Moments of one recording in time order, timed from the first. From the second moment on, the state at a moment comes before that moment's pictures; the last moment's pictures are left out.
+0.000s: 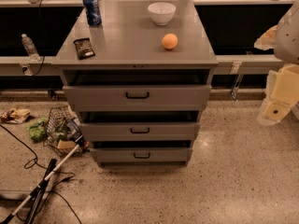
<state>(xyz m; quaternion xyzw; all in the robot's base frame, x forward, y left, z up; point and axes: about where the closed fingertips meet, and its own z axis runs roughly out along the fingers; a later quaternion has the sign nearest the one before) 0.438 -0.216 0.977 -0.60 0.78 -0.03 0.16</state>
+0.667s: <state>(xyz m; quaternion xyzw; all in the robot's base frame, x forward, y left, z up) 0.468 -0.204 0.967 -0.60 0.77 -0.01 0.21</state>
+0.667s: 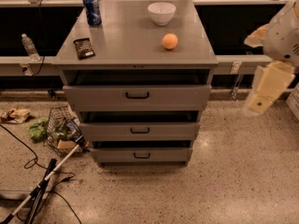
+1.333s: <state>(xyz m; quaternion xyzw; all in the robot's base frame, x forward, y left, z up) 0.621 -0.154 0.954 -0.54 0.71 0.13 0.43</state>
